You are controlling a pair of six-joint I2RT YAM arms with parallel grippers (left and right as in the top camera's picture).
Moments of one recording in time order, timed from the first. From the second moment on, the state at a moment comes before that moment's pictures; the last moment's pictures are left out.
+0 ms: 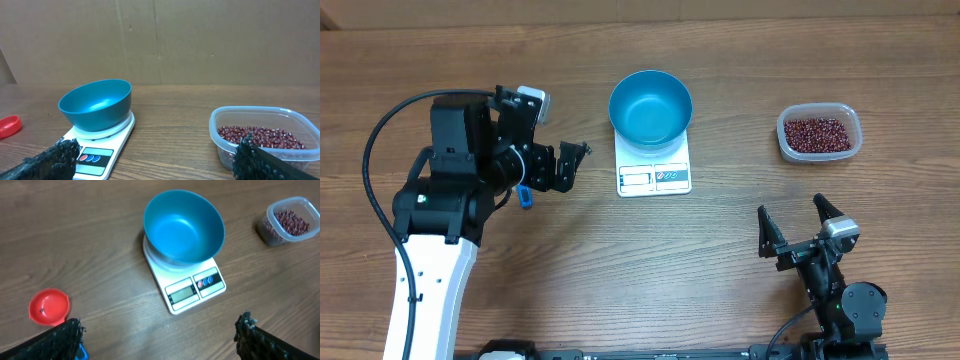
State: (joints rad) left arm -0.06 1.22 1.25 -0.84 0.36 0.09; right arm 0.05 0.01 0.02 -0.02 -0.20 0.10
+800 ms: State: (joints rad) left arm 0.22 1.46 1.33 -0.80 0.33 -0.03; right arm 0.05 0.01 0.02 -0.02 -0.20 0.10
